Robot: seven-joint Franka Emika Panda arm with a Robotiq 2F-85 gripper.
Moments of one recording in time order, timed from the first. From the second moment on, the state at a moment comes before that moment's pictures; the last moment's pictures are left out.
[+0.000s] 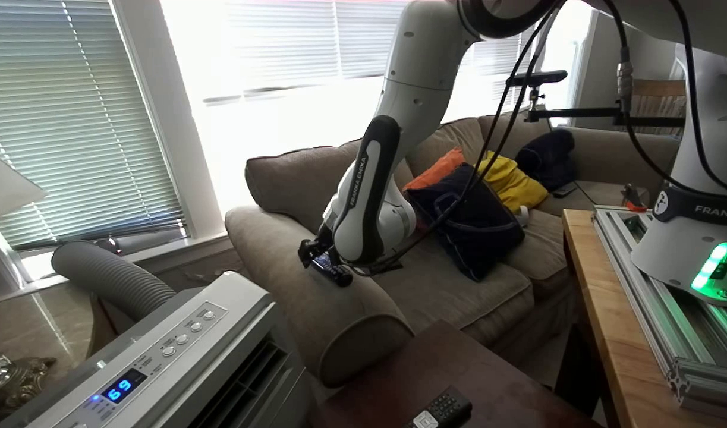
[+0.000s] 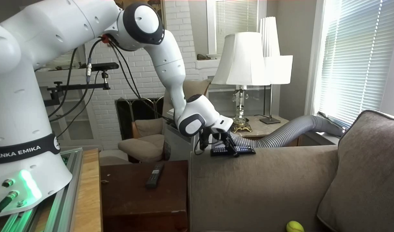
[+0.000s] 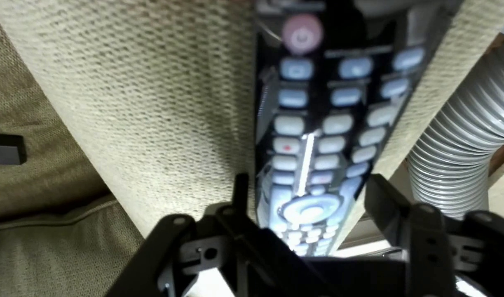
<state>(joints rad) 0.19 1.07 -0.06 -1.82 0.43 3.52 0.32</state>
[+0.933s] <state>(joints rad) 0.27 0.80 -0.09 -2.04 0.43 3.61 0.19</state>
